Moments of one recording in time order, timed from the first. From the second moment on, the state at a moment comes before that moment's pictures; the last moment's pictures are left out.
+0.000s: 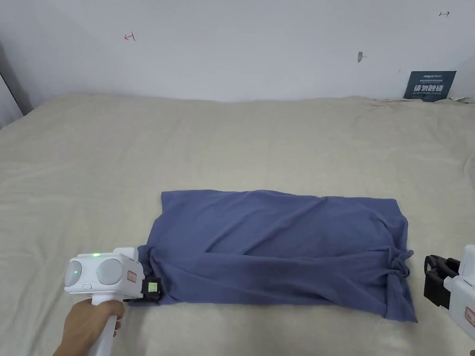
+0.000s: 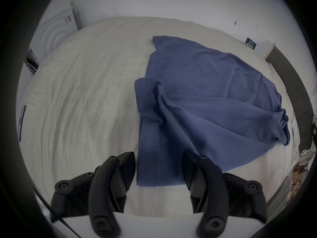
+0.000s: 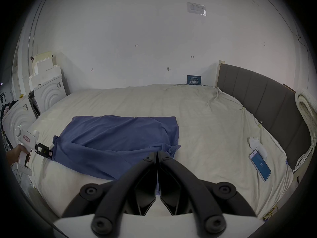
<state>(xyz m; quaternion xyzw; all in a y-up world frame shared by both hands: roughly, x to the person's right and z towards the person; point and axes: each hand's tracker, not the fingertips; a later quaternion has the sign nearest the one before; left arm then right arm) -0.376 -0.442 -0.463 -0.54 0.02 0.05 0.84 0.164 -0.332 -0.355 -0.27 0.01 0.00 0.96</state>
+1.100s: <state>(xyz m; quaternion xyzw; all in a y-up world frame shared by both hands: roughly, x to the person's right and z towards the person) -0.373 -0.393 -0.442 -0.48 -0.02 0.05 0.87 0.158 -0.440 -0.423 -0.47 0.00 -0.01 0.88</state>
